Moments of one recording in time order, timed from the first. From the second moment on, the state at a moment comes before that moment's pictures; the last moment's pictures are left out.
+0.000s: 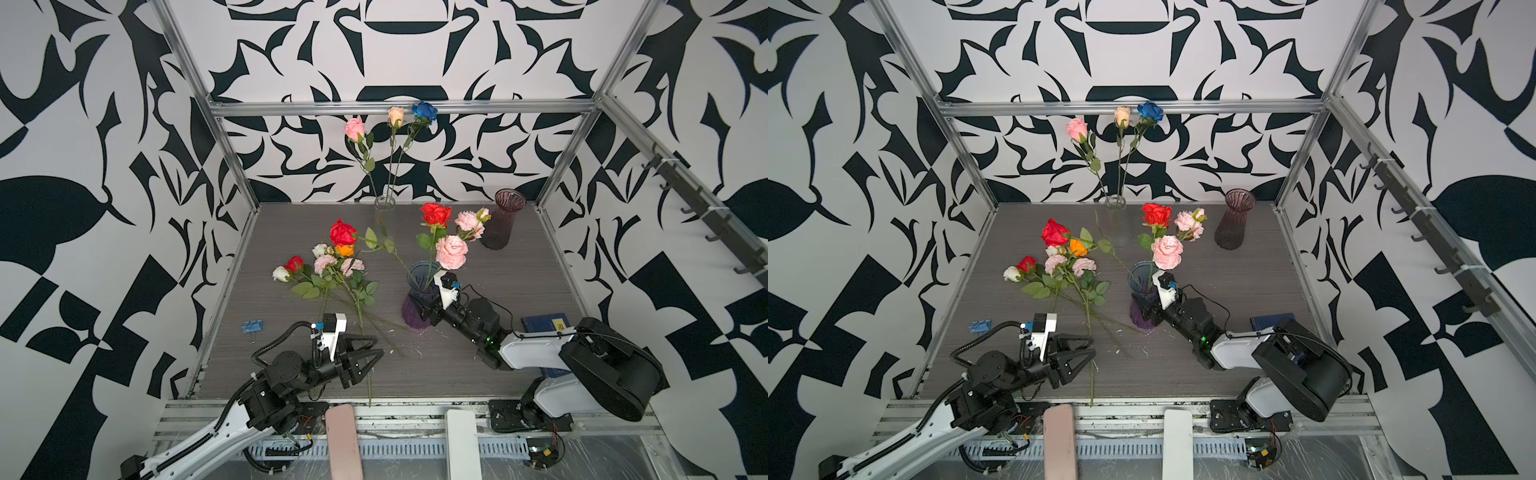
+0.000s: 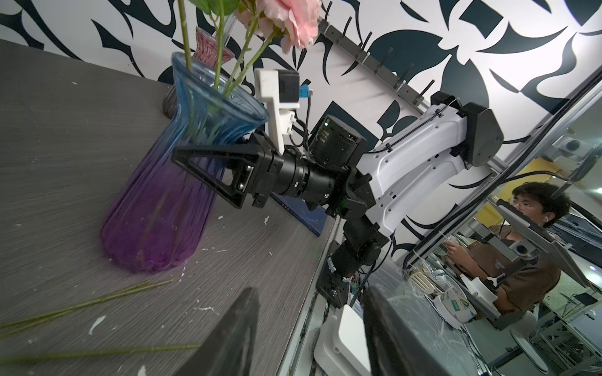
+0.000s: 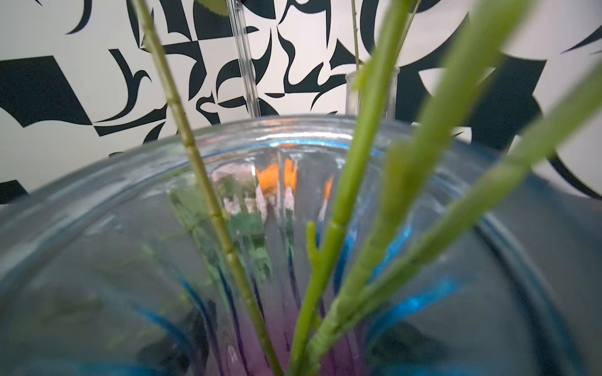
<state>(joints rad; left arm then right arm) -0.99 0.12 0.06 0.14 0.26 -0.65 0.73 1.43 0.31 1.04 -0.02 0.13</state>
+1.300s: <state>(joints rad) -0.99 0.17 0.06 0.17 0.17 -0.65 0.17 2.07 1.05 1.03 -0.22 0.02</state>
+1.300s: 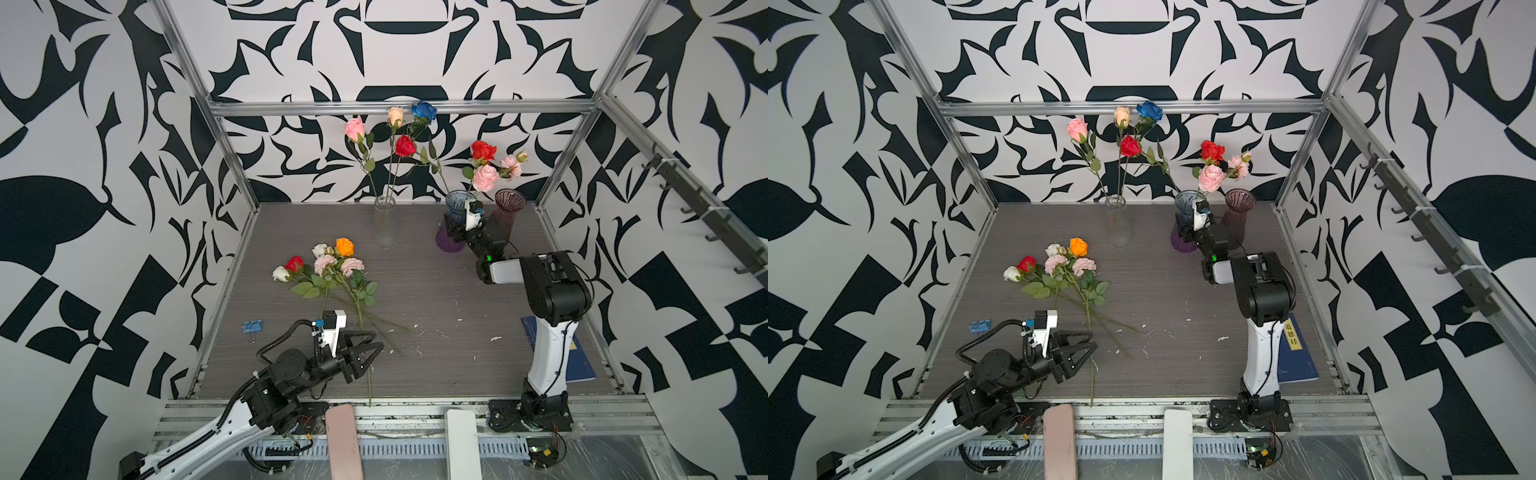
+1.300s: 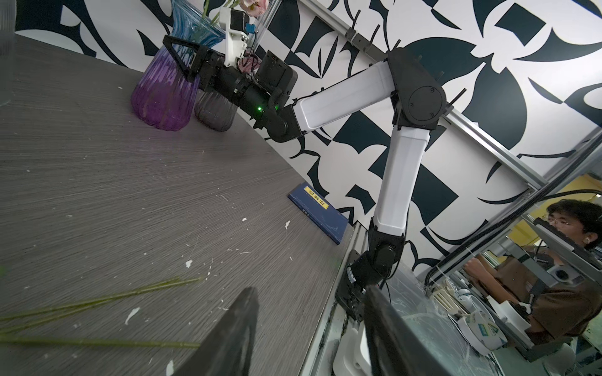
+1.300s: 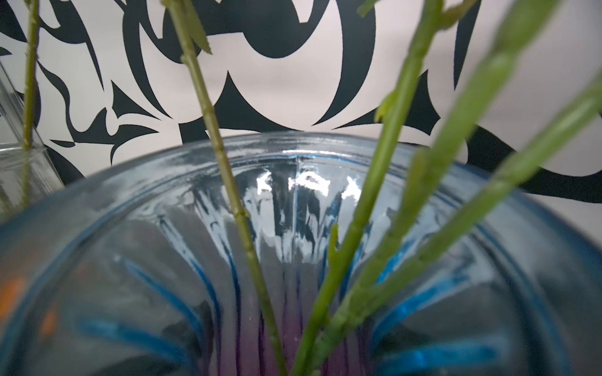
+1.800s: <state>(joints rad) -0.99 0.18 0.05 0.17 0.17 -0.65 0.11 2.03 0.93 1.15 -0.49 0.05</state>
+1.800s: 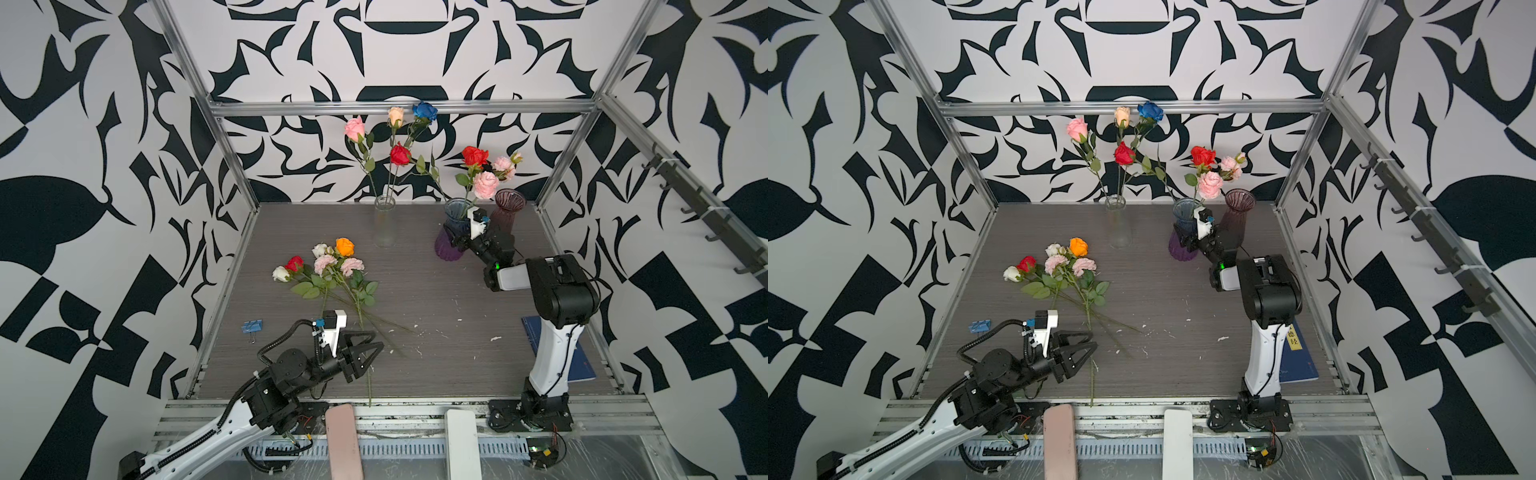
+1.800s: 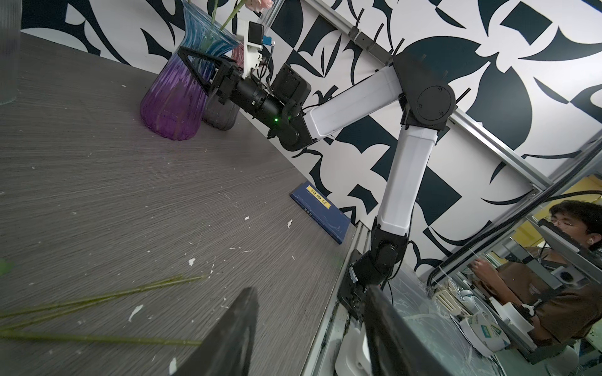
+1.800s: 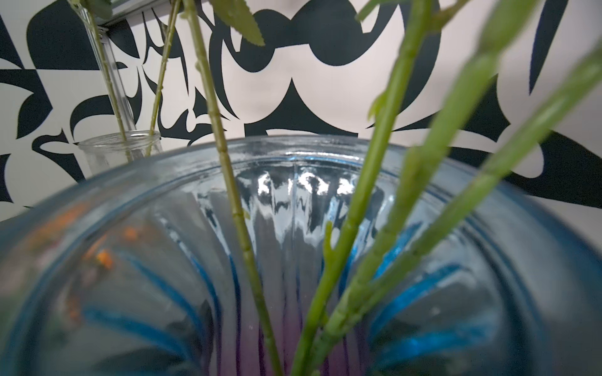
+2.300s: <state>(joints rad) -0.99 0.18 0.04 0.17 0.17 -0.65 0.09 2.03 0.92 1.16 -0.51 0.09</state>
